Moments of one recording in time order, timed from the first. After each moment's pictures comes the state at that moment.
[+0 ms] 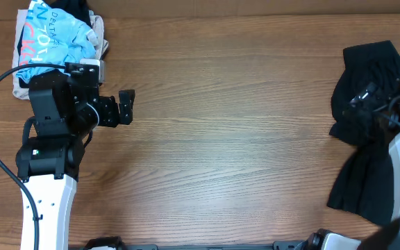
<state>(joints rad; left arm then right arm) 0.08 1.15 1.11 -0.62 0.30 0.03 -0.39 1.46 1.11 -0.61 0.04 0.36</state>
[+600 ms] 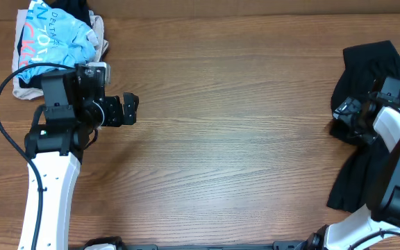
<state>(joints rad) 0.08 1.27 1.11 -0.68 0.30 0.01 -0.39 1.85 1.11 -0.49 0.04 0.36</state>
